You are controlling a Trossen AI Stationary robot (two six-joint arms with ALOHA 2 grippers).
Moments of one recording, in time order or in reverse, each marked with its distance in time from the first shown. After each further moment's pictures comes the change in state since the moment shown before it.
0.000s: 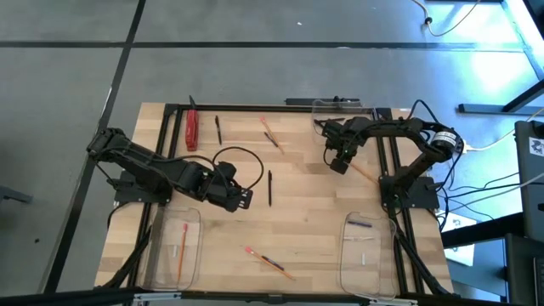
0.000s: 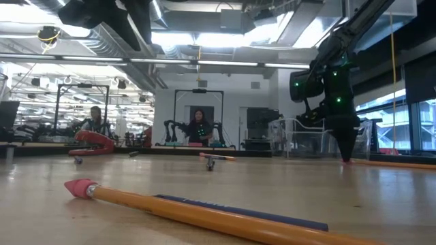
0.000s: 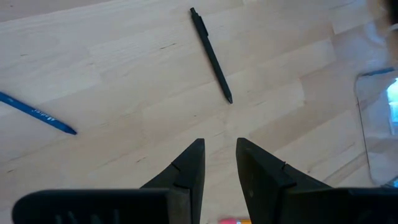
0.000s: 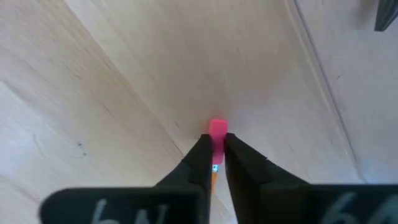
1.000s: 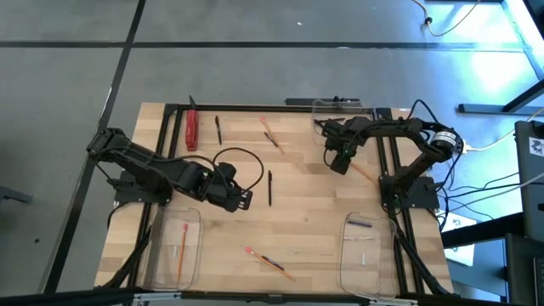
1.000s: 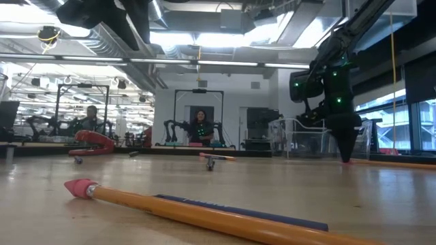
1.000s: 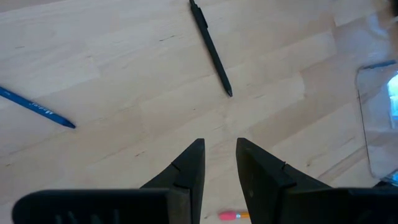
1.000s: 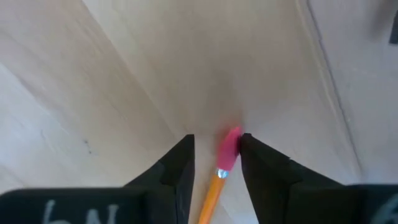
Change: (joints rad) left arm 0.000 0.000 0.000 0.000 0.027 0.002; right arm 0.000 0.001 -0.002 0.014 -0.022 -0.050
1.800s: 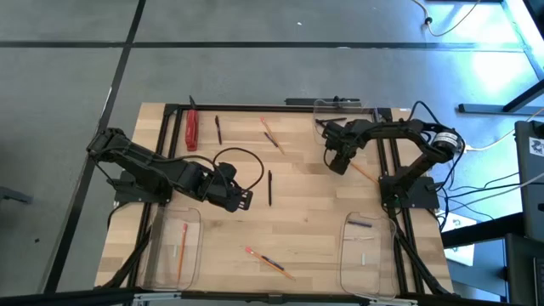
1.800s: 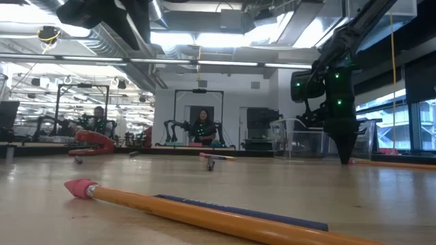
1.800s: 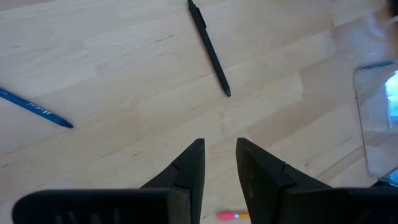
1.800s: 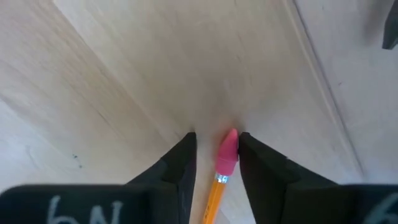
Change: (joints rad) left arm 0.000 0.000 0.000 0.007 0.000 0.000; right arm 0.009 -0.002 -0.043 0.052 0.047 0.079
